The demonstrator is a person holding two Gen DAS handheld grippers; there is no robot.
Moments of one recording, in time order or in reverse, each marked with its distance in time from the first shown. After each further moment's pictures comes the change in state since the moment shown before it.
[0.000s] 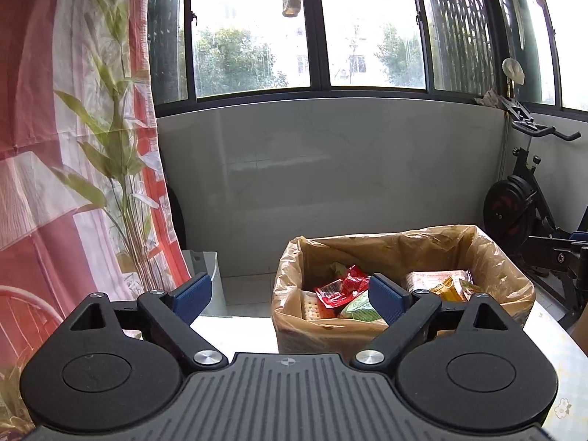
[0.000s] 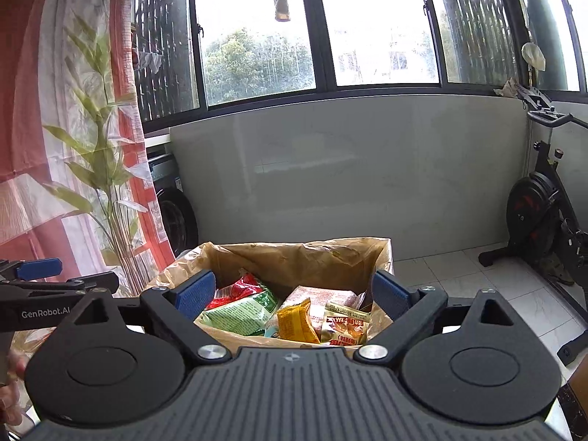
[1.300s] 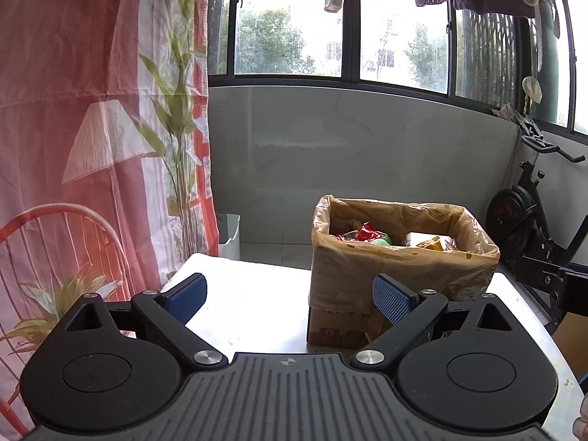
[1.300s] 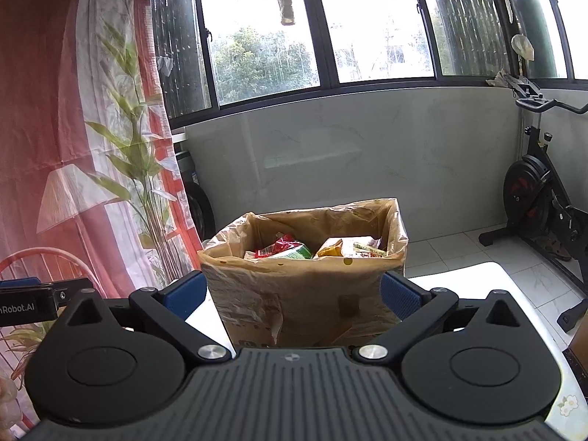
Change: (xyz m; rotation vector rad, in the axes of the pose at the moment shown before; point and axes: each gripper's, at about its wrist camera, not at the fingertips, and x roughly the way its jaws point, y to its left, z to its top) left arm -0.131 0.049 -0.044 -0.126 0.065 0.022; right arm -0.103 0.049 -0.046 0.030 0.009 0.006
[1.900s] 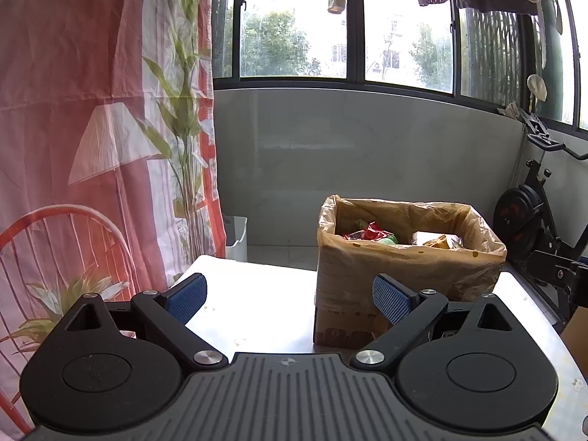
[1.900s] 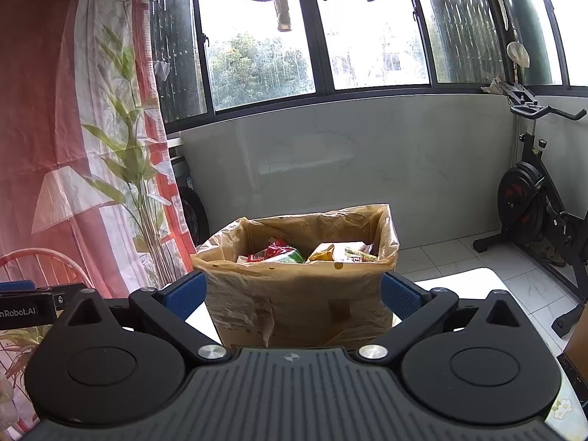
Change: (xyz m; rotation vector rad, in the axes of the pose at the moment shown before) left arm 0.000 -0.001 -0.002 0.013 -0.009 0.023; right arm -0.004 -0.005 -0.003 -0.007 -0.024 -0.012
